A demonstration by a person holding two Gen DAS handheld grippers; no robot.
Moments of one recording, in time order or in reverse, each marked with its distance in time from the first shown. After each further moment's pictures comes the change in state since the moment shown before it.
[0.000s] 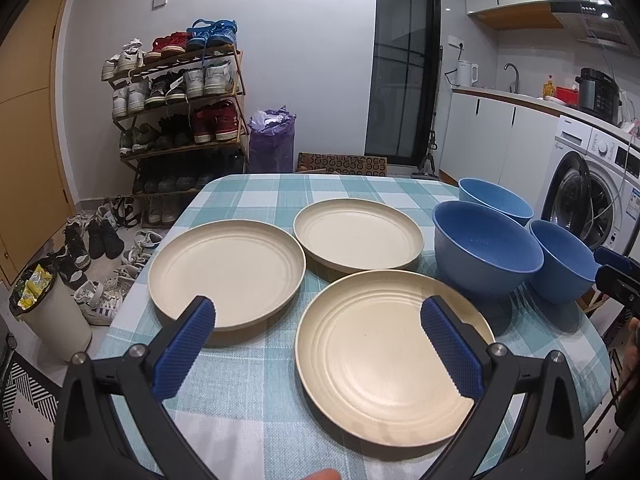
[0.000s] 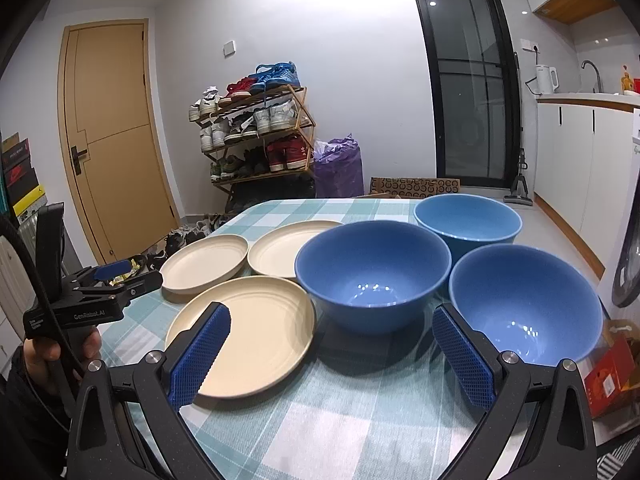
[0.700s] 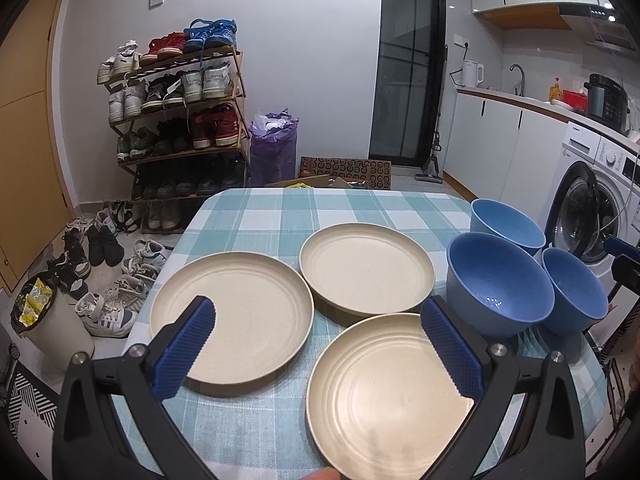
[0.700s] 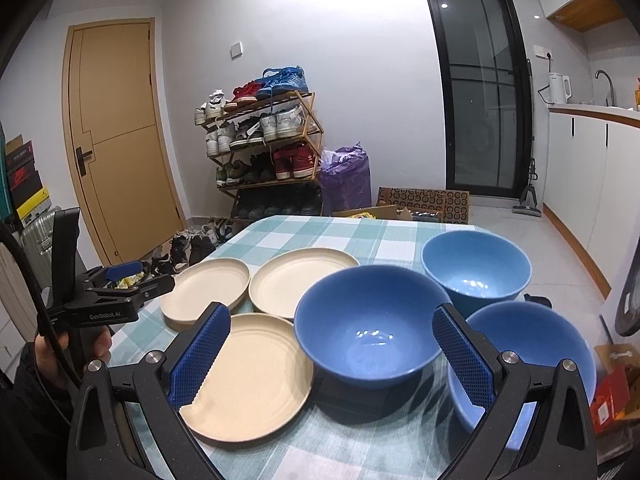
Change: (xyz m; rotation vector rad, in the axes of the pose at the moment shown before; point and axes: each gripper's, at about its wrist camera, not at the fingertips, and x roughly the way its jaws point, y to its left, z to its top) left arm 0.023 0.011 0.050 -0.005 0.016 -0.003; right arm 0.011 -0.004 0.060 -0.028 -0.003 0.024
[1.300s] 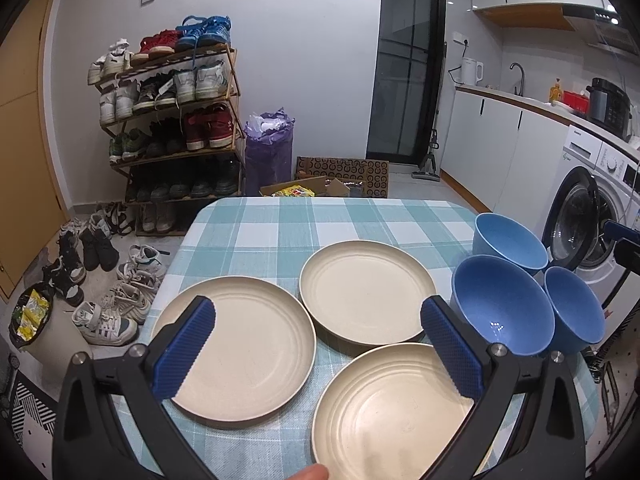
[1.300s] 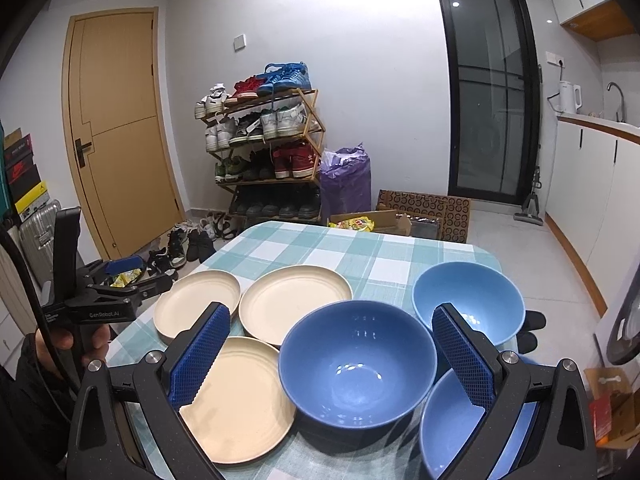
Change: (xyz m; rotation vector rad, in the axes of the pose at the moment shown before) left arm 0.017 0.009 0.038 -0.003 0.031 -0.026; right arm 0.012 -0.018 0.060 -0.038 0.052 0.006
